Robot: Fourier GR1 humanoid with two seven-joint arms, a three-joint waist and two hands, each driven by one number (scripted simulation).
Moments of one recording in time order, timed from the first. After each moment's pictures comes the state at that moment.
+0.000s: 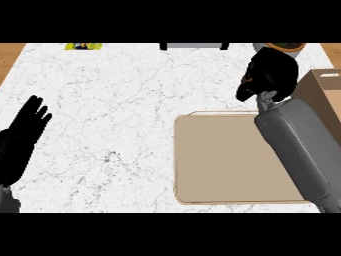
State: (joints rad) left arm -0.04 0.25 0.17 -1.64 0.24 -0.05 0.28; right arm -0.76 -0.28 0.27 -1.22 0.94 0.07 0.96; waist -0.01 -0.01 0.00
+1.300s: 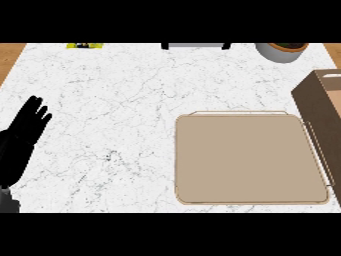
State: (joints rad) left arm -0.03 0.23 0.18 -1.65 0.23 -0.08 0.27; right arm -0.63 -0.54 -0.07 -1.50 1.09 0.18 0.92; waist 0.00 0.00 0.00
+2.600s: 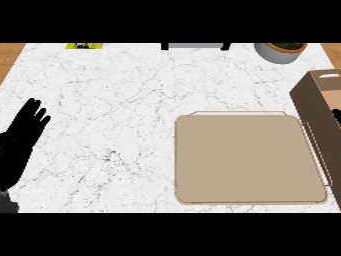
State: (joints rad) left arm -0.02 0.22 0.21 -1.65 0.22 -0.11 0.26; right arm -0.39 -0.44 -0.35 -1.21 0.85 -0.19 0.52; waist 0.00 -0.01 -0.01
